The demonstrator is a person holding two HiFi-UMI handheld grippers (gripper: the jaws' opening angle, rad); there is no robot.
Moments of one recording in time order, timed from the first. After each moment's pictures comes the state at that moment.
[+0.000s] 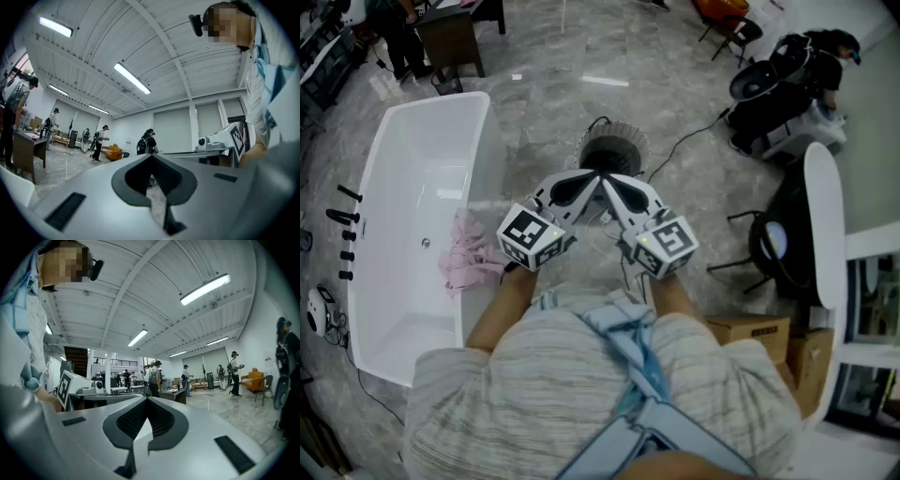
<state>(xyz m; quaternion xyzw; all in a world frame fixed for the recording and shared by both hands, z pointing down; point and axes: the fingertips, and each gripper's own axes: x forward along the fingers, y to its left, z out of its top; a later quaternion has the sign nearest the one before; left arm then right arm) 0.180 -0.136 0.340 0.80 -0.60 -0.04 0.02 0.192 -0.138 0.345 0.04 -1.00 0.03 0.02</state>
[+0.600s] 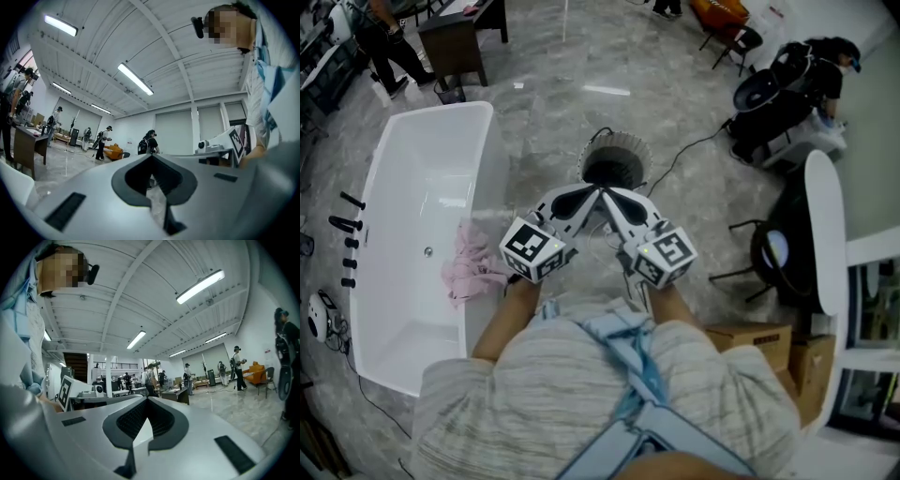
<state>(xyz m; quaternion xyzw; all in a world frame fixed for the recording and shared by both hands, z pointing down) 0.179 -0.133 0.350 0.79 -0.60 -0.06 0.03 0.192 -0.137 0.356 0.03 -1.00 0.07 0.01</state>
